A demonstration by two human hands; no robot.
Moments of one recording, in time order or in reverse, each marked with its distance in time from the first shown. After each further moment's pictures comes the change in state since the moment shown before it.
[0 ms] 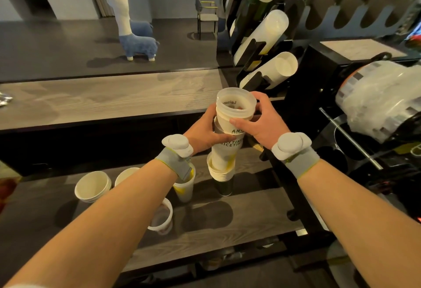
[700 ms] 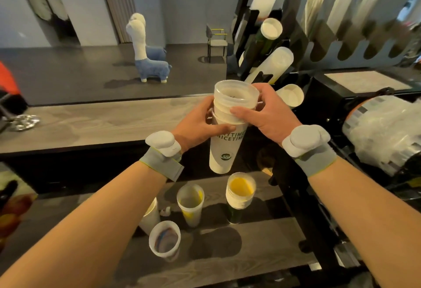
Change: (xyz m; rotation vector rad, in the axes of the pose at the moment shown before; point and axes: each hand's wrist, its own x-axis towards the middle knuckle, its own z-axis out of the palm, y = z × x) left_hand 0.002 0.060 -0.071 -0.081 0.073 0.107; right_hand 0.034 -0.084 -0.022 0.020 -0.072 -0.126
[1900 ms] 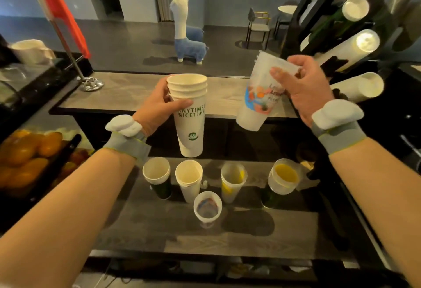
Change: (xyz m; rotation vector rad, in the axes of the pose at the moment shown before) left_hand -0.128 -0.060 -0.159 -0.137 0.377 -0.151; right_hand 0.023 -0.033 0.082 0.167 0.135 0.007
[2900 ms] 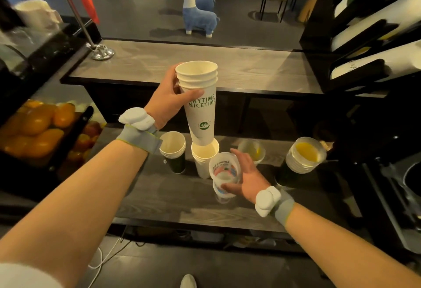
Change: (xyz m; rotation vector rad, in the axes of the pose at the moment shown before) left_hand -0.028 -0.047 -0.016 0.084 0.044 -0.007; right_hand -0.179 0.159 0.131 -0.293 -0.627 0.305
